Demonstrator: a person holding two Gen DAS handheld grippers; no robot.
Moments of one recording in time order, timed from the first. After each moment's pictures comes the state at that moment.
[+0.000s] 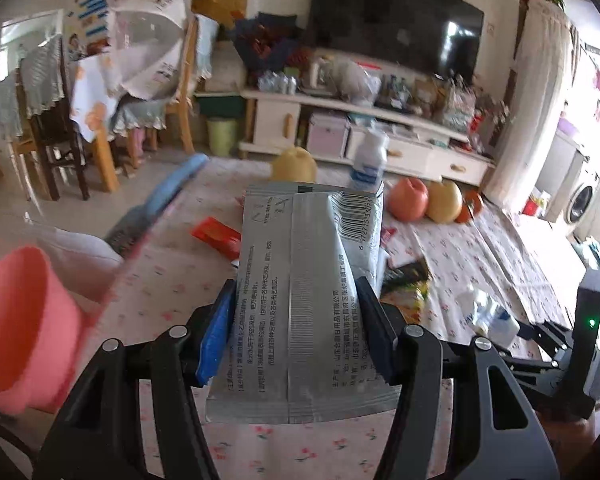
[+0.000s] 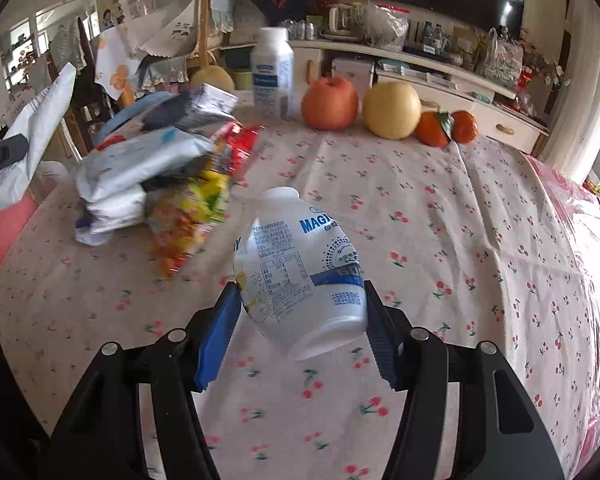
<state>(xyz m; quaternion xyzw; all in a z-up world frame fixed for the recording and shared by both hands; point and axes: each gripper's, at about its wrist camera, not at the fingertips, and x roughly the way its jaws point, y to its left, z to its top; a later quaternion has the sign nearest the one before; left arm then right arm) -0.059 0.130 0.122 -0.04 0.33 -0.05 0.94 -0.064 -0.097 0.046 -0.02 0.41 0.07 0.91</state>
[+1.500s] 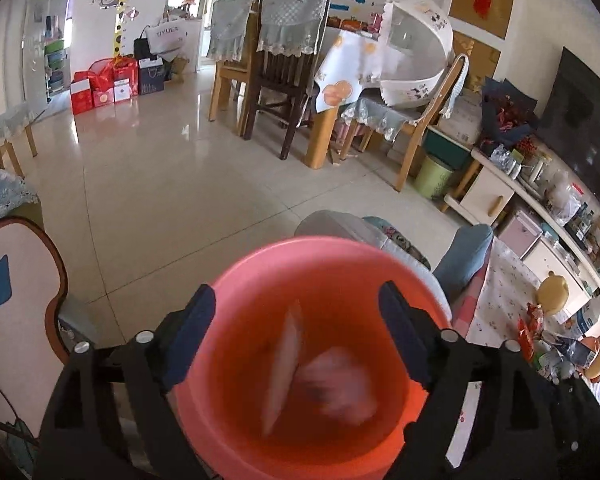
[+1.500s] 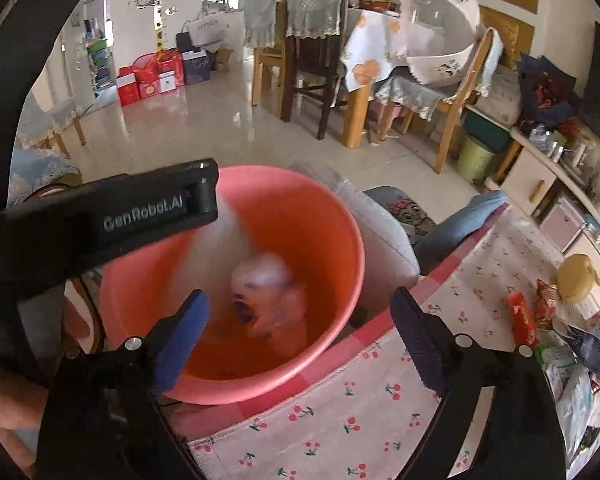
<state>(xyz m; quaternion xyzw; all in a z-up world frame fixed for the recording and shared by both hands) -0.087 0.460 0.103 -0.21 0.30 0.28 0.89 -0.062 0.358 0.097 -0.19 0.35 0.35 0.85</state>
